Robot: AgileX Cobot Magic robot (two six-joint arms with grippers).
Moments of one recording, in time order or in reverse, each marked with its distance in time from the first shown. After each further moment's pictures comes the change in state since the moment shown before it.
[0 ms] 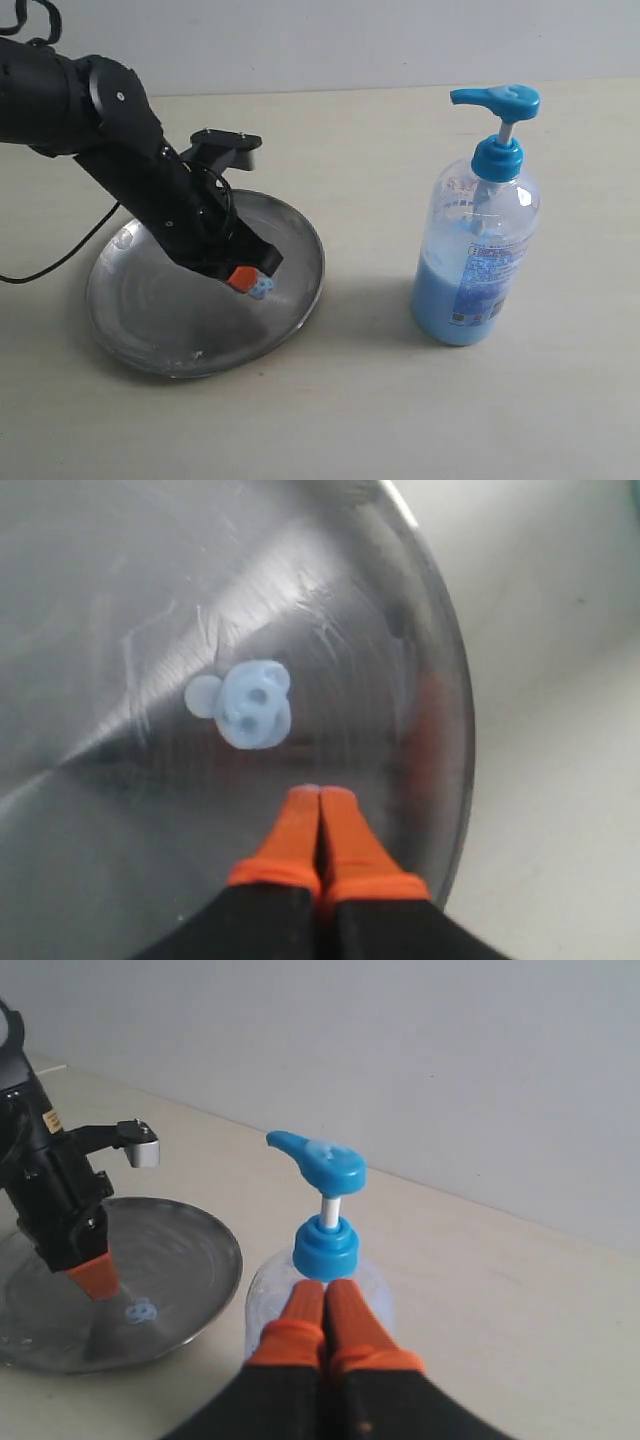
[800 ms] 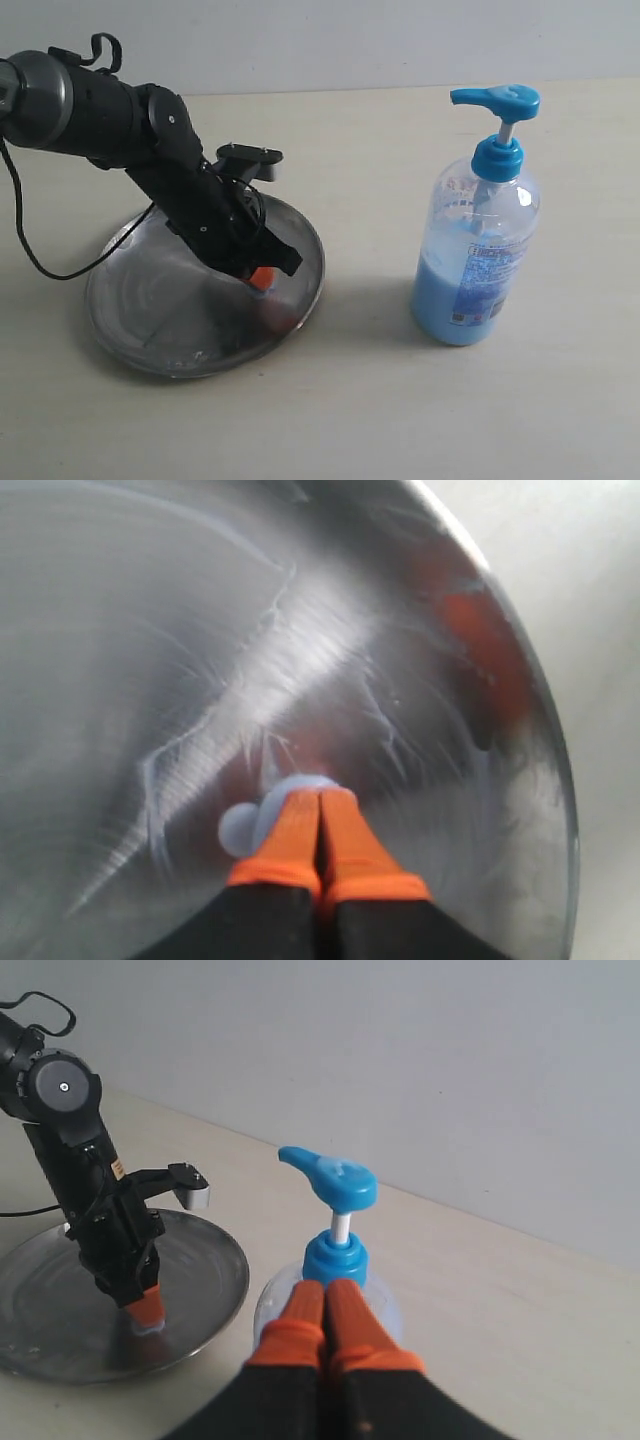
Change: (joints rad) left arm 0.000 0.171 -0.113 0.002 -0.049 -0.001; right arm 0.000 0.000 0.002 -0.010 -0.028 0.000
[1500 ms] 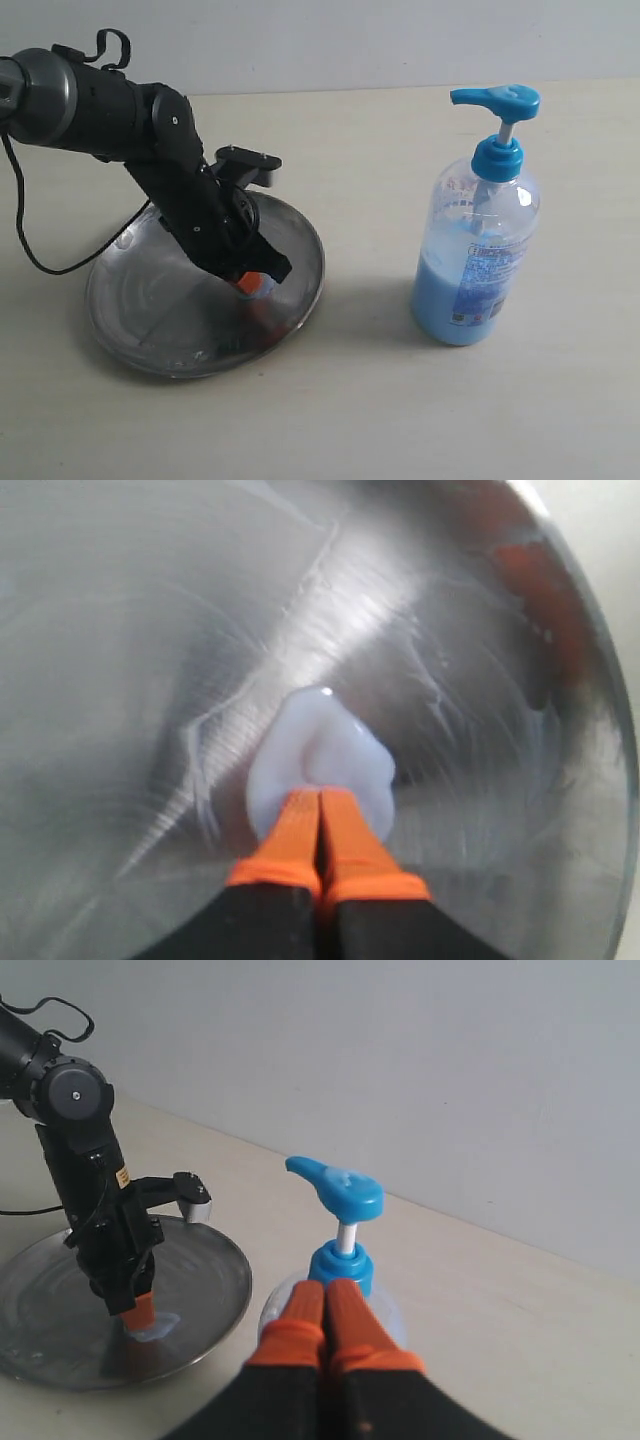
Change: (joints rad) left arm 0.000 0.016 -0.017 0.118 0.060 -0.050; right arm 0.000 0.000 0.000 -0.007 -0.018 -0.004
